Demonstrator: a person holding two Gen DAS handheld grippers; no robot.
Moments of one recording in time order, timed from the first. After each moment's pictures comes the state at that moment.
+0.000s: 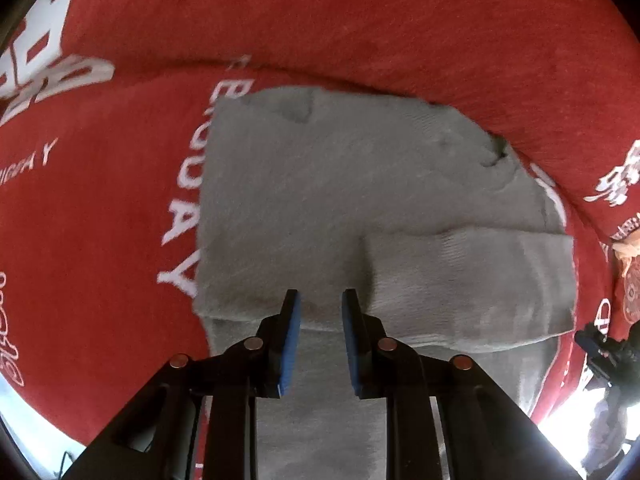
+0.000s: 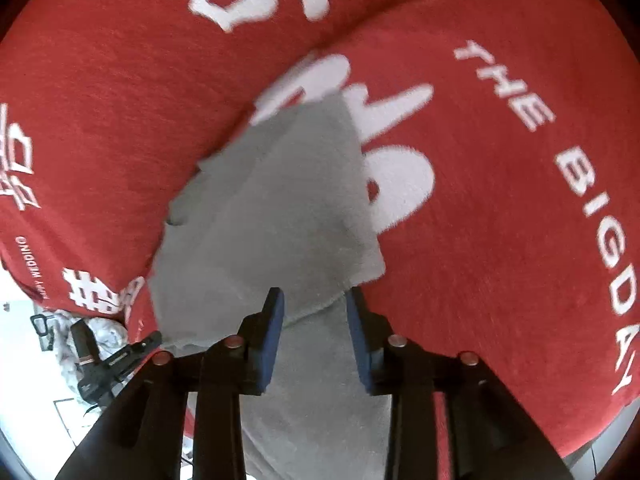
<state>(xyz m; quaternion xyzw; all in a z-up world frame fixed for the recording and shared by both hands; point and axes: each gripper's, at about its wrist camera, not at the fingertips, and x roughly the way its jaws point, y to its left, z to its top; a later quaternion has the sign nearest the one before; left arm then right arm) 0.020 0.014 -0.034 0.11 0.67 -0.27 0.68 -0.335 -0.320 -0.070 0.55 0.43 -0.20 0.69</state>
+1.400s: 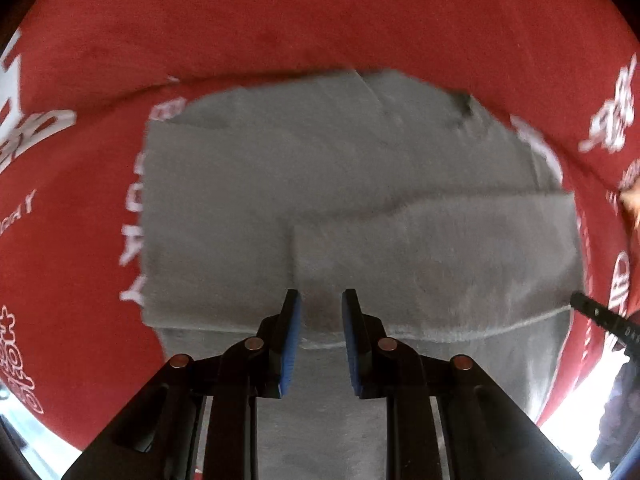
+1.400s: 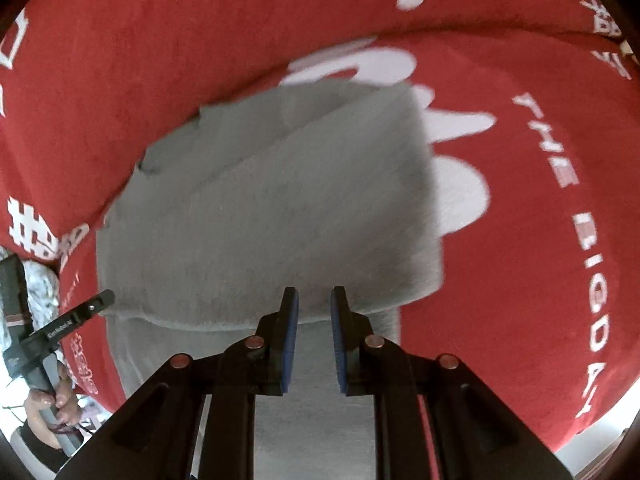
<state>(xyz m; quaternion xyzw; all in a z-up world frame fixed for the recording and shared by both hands) -0.010 -0.032 -0.041 0.19 0.65 -0.29 0.67 -0.280 -0.283 -0.064 0.41 0.54 -0.22 0.70</state>
